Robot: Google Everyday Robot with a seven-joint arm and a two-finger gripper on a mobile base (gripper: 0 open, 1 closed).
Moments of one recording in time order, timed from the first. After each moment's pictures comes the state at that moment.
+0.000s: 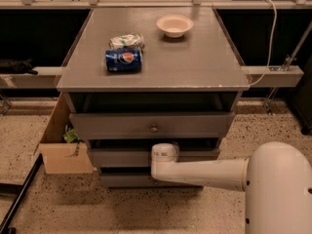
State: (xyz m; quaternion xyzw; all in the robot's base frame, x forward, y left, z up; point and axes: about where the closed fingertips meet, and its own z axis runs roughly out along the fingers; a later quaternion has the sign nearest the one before) arm 0.690 -0.091 0.381 -0.57 0.72 -0.33 0.21
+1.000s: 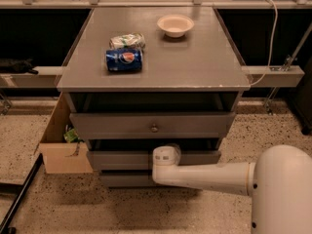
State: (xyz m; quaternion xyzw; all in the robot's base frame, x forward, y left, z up) arm 0.676 -0.099 0.385 -0.57 0.73 -0.33 0.21
